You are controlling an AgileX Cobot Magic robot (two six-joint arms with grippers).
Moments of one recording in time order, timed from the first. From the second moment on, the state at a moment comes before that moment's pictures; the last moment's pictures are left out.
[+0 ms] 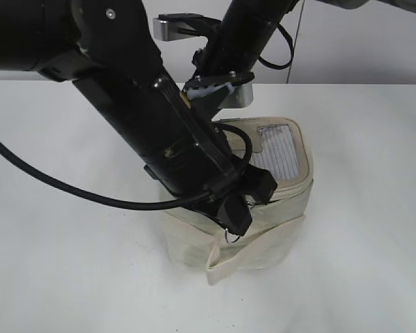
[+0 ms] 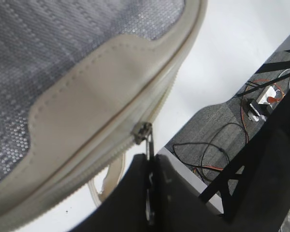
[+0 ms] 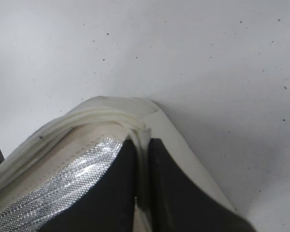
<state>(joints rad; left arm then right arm) -0.86 1.74 -1.25 -0.51 0.85 0.10 0.52 2.26 -2.03 0.46 1.23 -0.60</state>
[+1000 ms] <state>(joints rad) -0.87 1.63 -1.34 -0.17 0.94 0.11 0.49 2.19 -2.03 0.37 1.22 -0.45</state>
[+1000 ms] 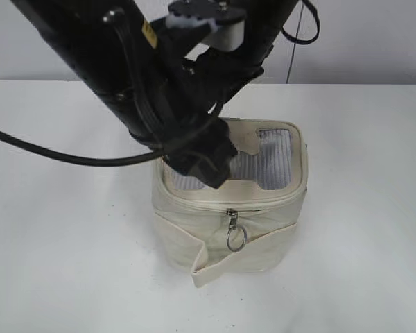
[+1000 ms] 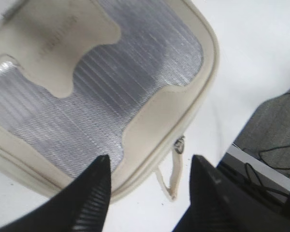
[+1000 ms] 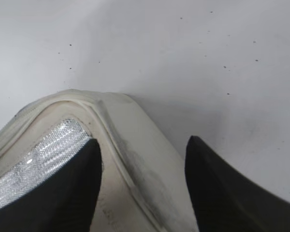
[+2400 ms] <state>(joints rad) -0.60 2.24 -2.03 -0.68 1.18 0.68 0.20 1.79 -1.40 0.26 1.22 -0.30</state>
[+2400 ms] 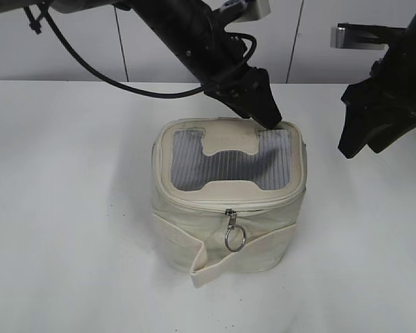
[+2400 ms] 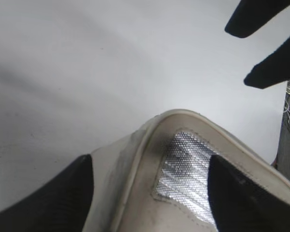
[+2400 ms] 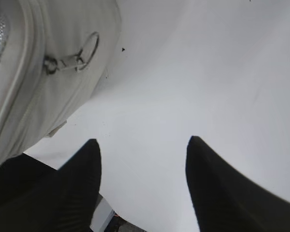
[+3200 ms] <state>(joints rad) -0.62 2.31 -2.04 -0.73 1.20 0.68 0.20 1.79 -1.38 0.27 1.22 -0.30</state>
